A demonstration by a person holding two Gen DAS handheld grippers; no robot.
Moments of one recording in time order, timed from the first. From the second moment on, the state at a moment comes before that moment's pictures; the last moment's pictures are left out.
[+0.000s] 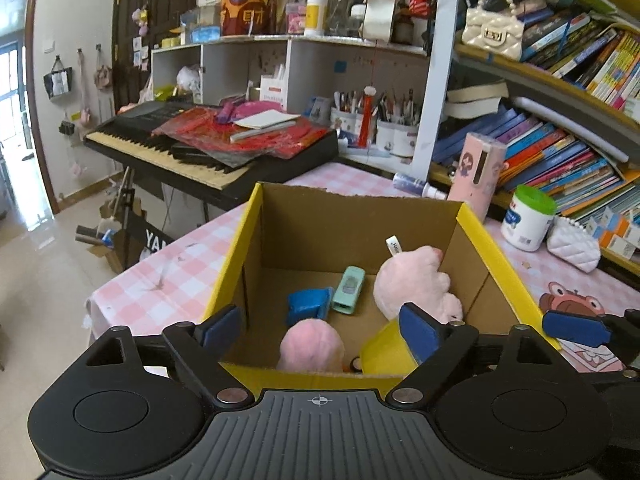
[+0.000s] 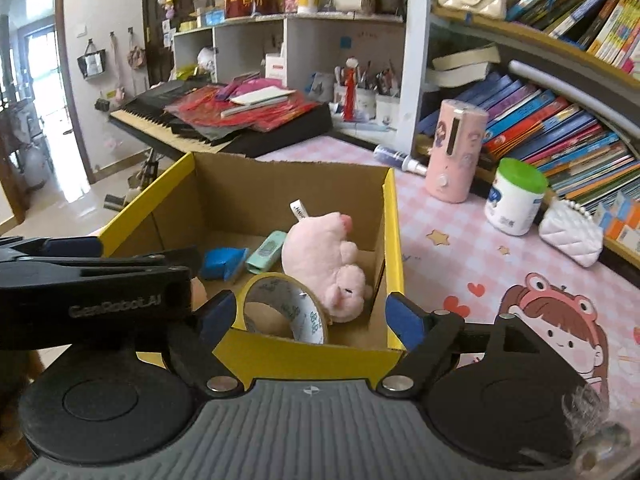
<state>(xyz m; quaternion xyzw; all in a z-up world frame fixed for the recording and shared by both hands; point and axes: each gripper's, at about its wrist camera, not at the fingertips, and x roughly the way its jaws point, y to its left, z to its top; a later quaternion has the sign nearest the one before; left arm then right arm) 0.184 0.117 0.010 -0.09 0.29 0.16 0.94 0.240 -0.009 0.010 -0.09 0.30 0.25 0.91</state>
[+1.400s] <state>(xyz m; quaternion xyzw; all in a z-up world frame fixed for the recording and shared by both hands) 0.026 0.121 -0.012 -0.10 0.32 0.12 0.93 0.072 -0.018 -0.021 -0.10 0.34 0.14 0.92</state>
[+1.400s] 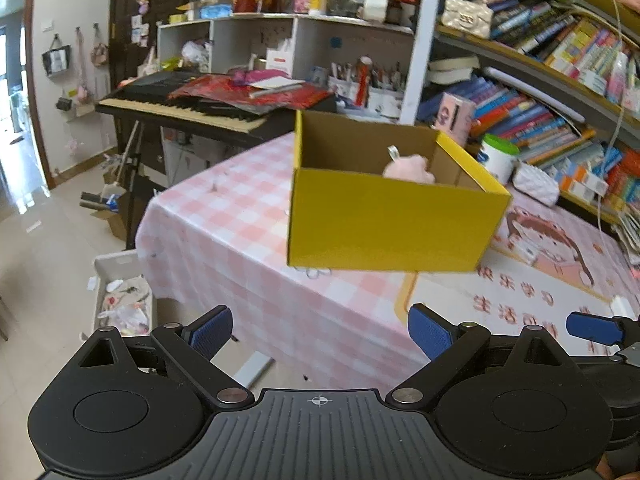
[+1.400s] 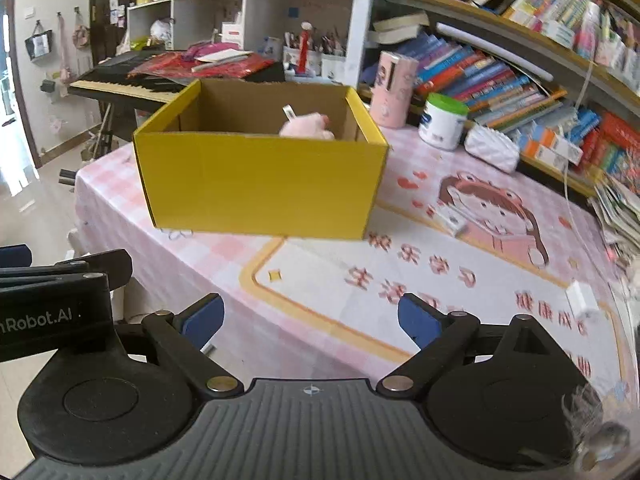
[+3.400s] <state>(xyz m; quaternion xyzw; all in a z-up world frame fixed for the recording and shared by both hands) 0.190 -0.119 -0.032 -0.04 0.37 0.00 0.93 0.203 -0.293 -0.059 -0.02 0.41 -0.03 0.91</state>
